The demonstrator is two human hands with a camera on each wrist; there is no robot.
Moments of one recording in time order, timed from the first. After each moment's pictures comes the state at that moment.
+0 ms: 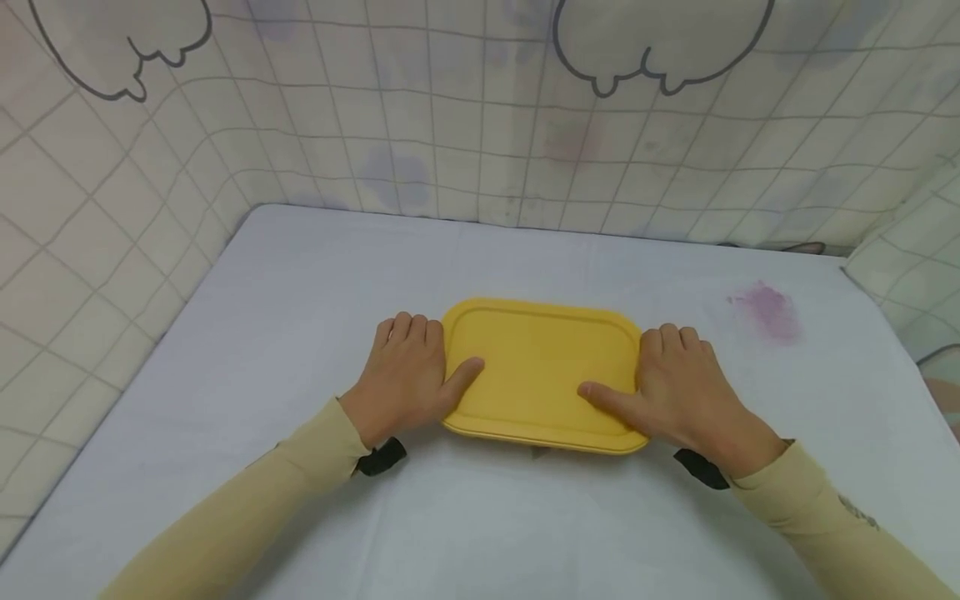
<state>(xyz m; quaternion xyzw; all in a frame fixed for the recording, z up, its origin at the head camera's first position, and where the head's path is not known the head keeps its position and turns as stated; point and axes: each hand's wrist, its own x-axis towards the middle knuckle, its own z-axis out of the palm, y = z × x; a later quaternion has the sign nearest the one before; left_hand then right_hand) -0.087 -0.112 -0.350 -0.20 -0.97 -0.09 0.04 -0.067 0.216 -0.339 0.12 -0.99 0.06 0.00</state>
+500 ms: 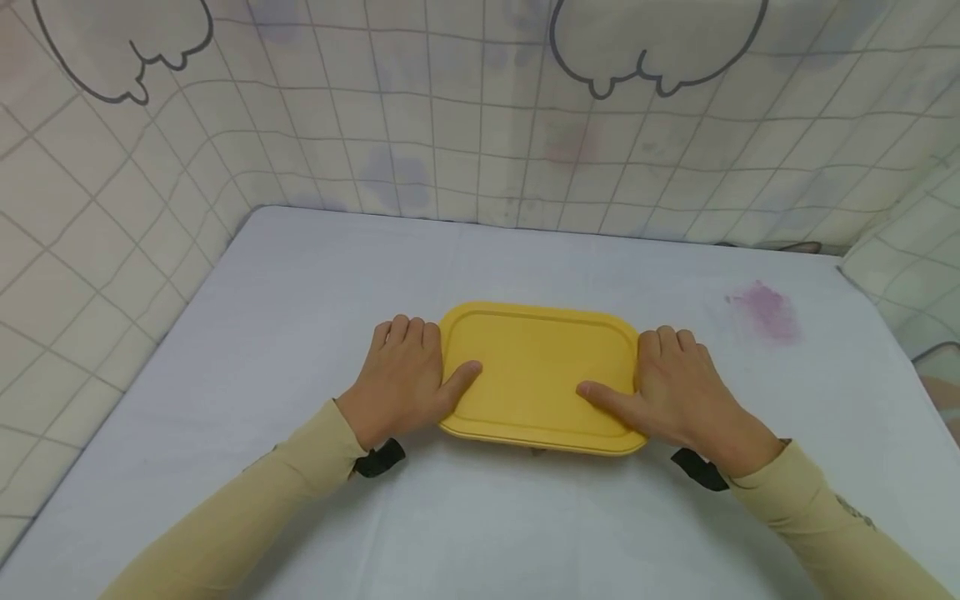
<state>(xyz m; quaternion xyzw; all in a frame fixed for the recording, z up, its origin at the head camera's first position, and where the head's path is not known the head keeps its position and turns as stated) -0.082 -0.114 -0.347 -0.21 -0.97 -0.09 0.04 -0.064 0.216 -0.339 0.12 -0.99 0.08 0.00</state>
